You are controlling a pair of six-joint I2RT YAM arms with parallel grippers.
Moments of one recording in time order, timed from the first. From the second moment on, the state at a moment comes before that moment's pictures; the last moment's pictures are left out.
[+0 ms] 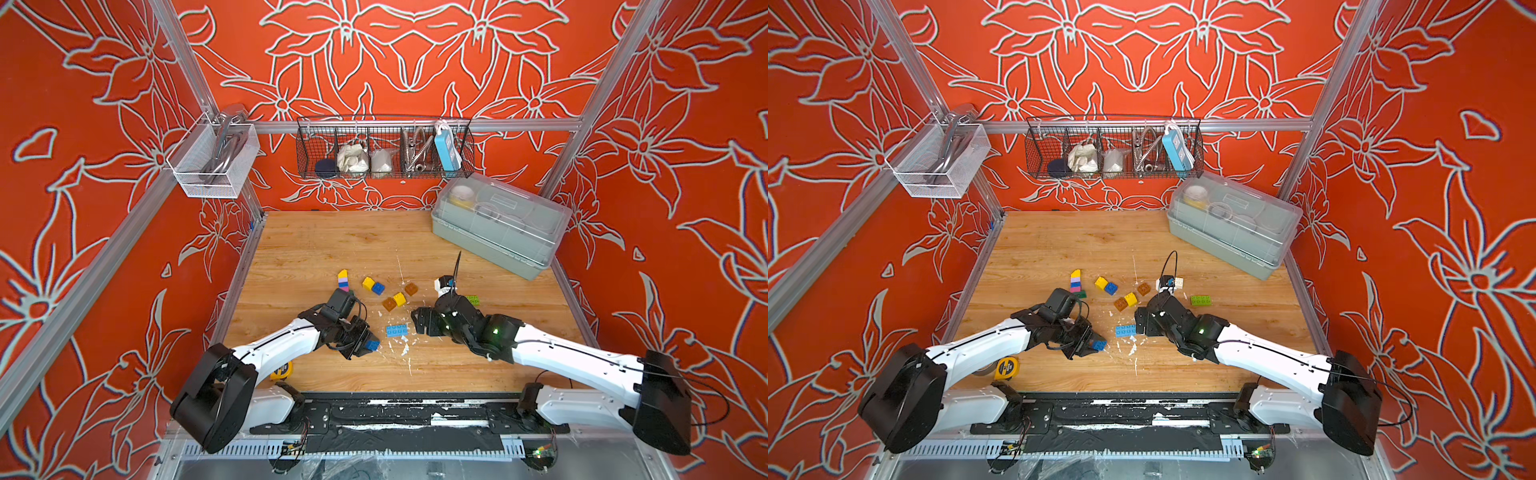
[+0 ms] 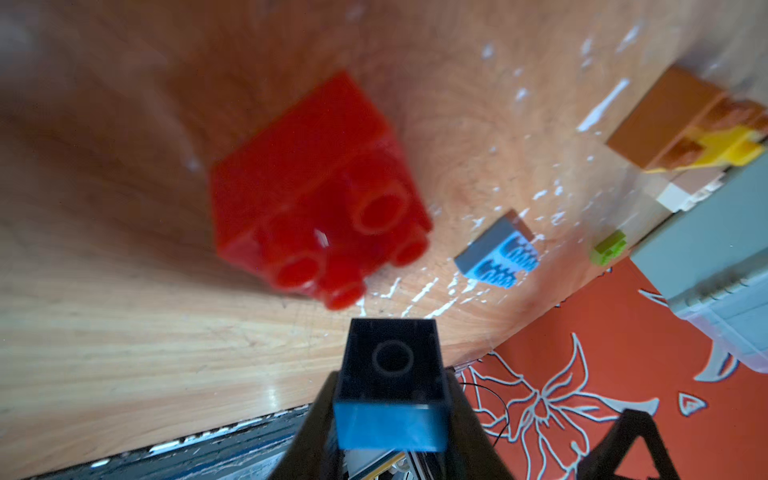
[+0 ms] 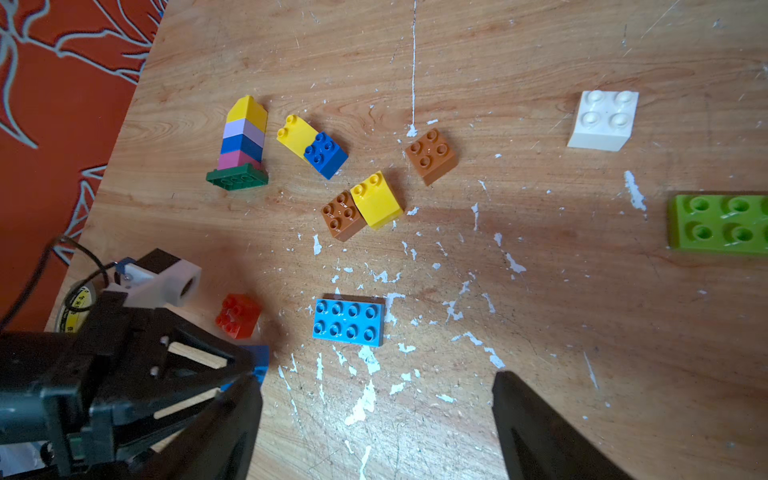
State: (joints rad) left arm -0.50 1.28 0.55 -0.38 0.52 -1.53; right arm 0.99 1.17 0.75 -0.37 0.25 0.79
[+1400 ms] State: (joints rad) left arm -0.36 1.16 0.73 -0.81 0.24 -1.12; right arm 0.99 1.35 0.84 -0.38 0.12 0.78
